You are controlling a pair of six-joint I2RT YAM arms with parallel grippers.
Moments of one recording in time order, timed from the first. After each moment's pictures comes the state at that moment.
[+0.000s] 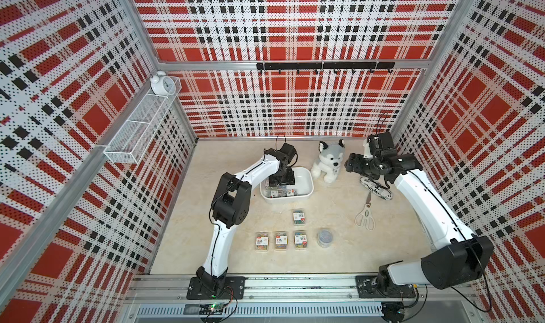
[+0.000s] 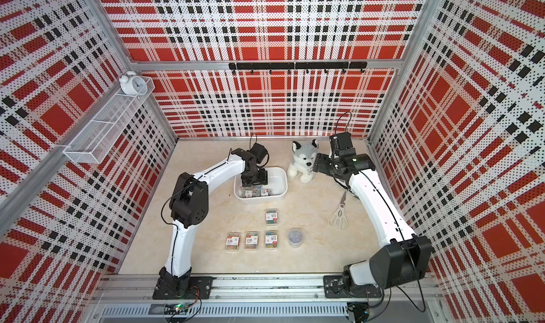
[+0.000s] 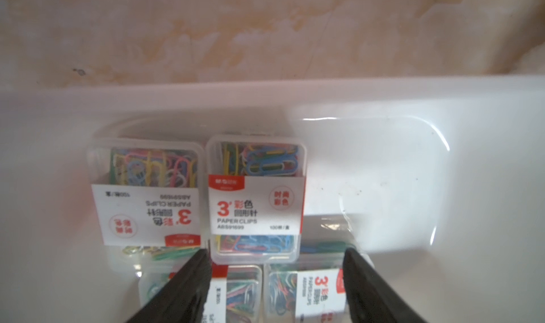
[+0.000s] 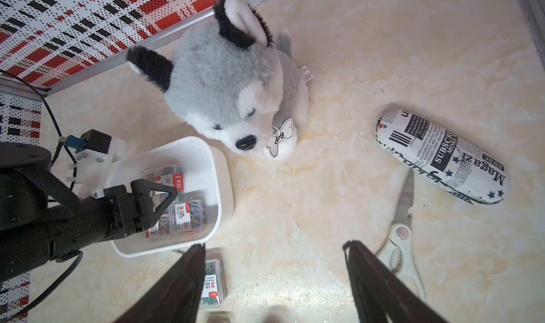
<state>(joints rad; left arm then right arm) -0.53 2.21 1.85 -0.97 -0.02 -0.62 0.21 1.41 1.43 -0.89 -0.02 0.46</state>
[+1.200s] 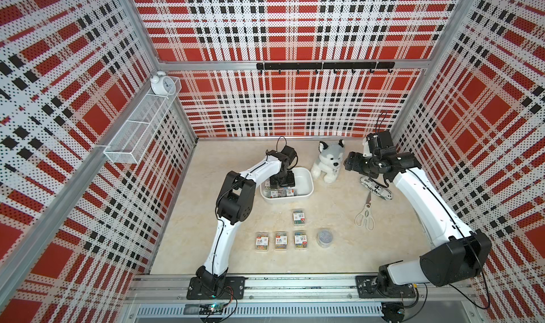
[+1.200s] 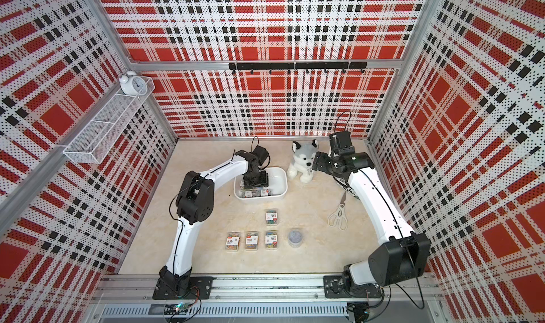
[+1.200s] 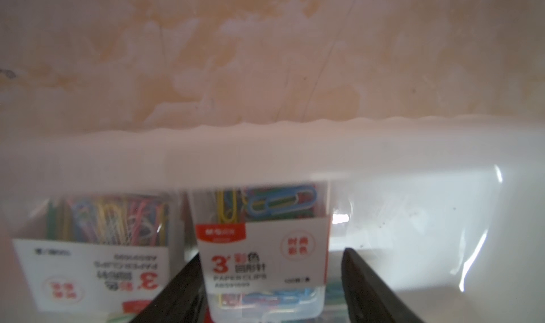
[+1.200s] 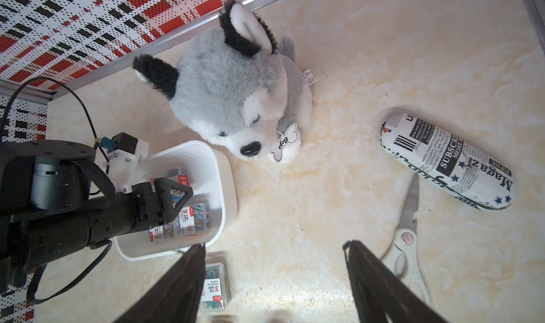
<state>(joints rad) -0.54 2.29 1.89 -0.97 0.00 -0.60 0.21 1.43 1.45 -0.88 -0.03 0.47</state>
